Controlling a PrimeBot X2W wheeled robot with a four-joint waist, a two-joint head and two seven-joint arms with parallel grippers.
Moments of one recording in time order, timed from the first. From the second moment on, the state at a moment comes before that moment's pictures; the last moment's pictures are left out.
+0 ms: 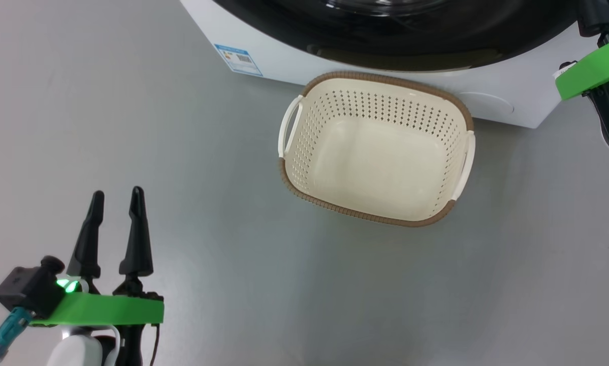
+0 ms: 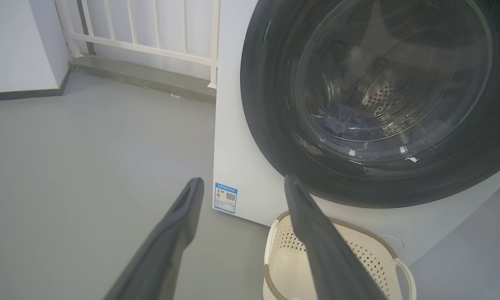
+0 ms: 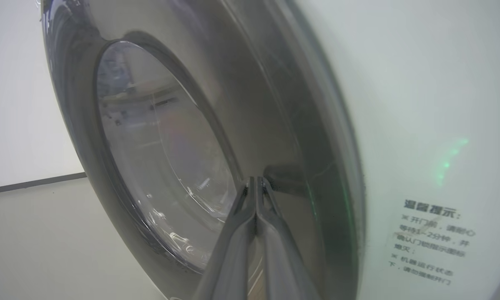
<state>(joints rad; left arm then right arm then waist) -0.25 0.14 -0.10 0.19 -0.53 -0.13 -0.26 -1.00 -0.47 0.45 0.59 0.60 0.14 -0.26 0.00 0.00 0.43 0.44</state>
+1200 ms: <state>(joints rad) -0.24 0.17 -0.10 0.22 -0.54 -0.13 -0.26 -0.78 -0.38 0.45 0.50 0.62 0.14 -0.26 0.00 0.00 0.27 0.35</state>
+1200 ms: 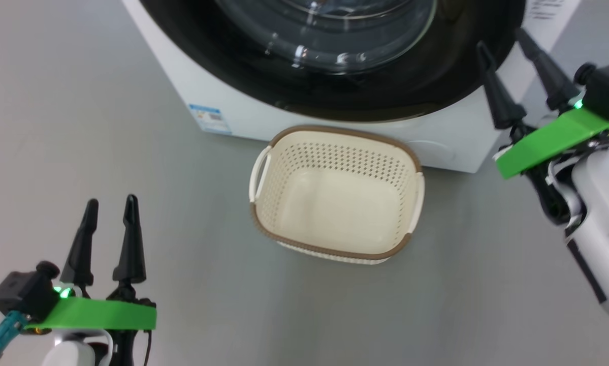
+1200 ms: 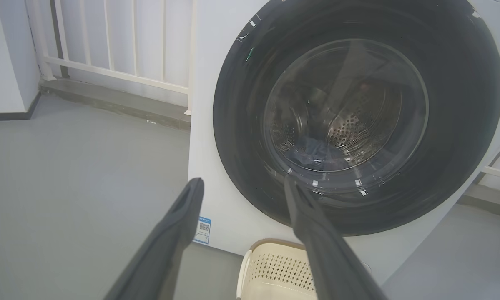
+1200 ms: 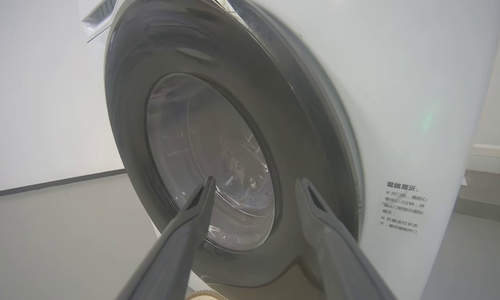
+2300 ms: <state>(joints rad) -0.10 0.17 -0.05 0.22 -0.50 -0.13 -0.26 -0.37 -0.32 0.35 0.33 0.58 0.13 -0.26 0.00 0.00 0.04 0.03</state>
